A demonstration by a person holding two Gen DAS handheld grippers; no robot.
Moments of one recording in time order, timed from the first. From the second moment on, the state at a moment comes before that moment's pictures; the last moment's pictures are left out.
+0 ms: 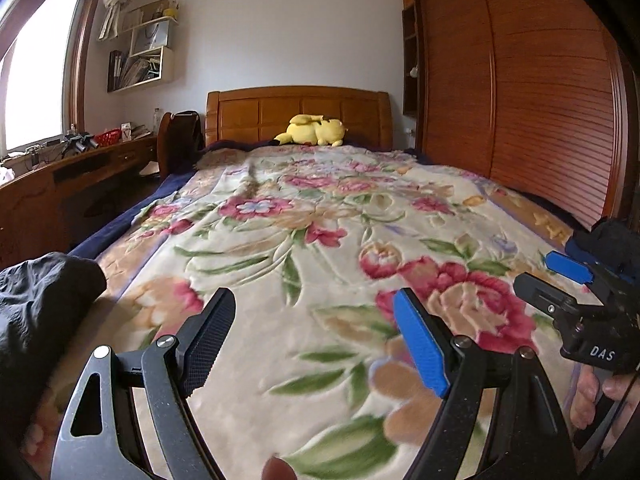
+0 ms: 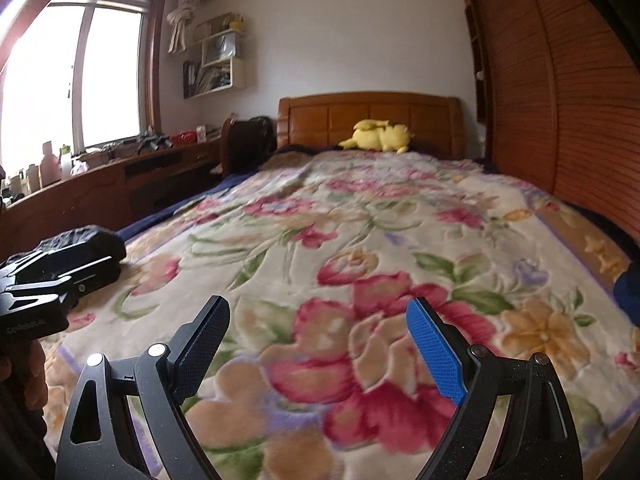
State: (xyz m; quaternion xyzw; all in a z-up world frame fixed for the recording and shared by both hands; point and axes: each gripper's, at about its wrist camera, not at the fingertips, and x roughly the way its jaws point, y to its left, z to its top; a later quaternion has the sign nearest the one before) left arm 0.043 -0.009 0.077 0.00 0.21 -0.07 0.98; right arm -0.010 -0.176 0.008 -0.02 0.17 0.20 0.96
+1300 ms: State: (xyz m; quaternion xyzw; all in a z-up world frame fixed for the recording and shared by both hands) left arm 0.039 -0.006 0.038 -0.01 0.18 -0.05 0.98; right arm -0.016 -0.189 -0.015 -0.04 0.13 0.15 0.98
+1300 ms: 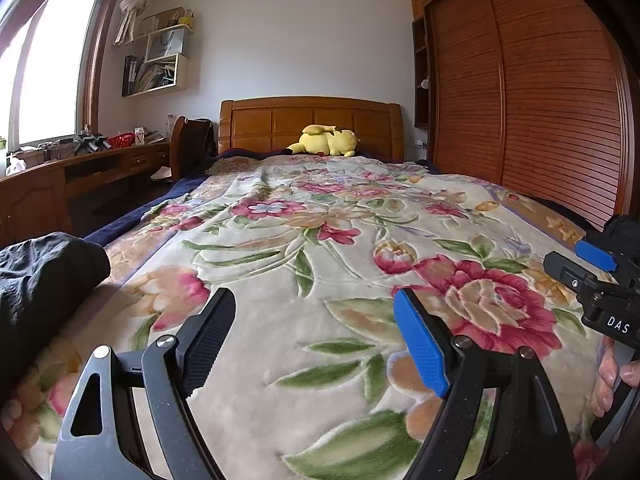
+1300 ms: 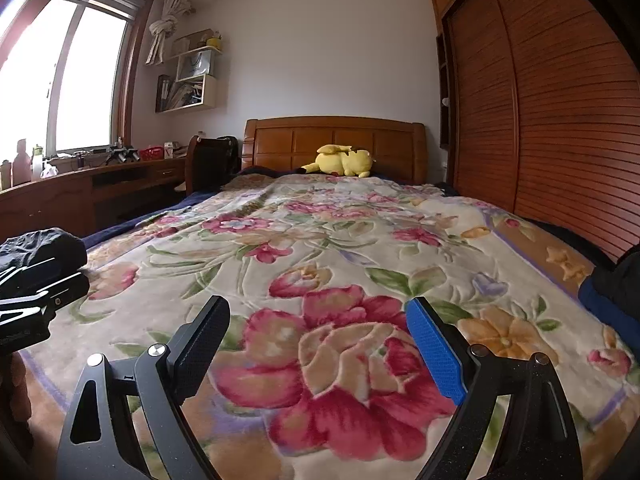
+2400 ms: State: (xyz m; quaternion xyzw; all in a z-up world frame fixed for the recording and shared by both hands) left arm 0.037 -0.006 0.037 0.00 0.18 -0.05 0.98; right arm -0.014 -0.188 -0.017 -0.04 0.13 0.15 0.98
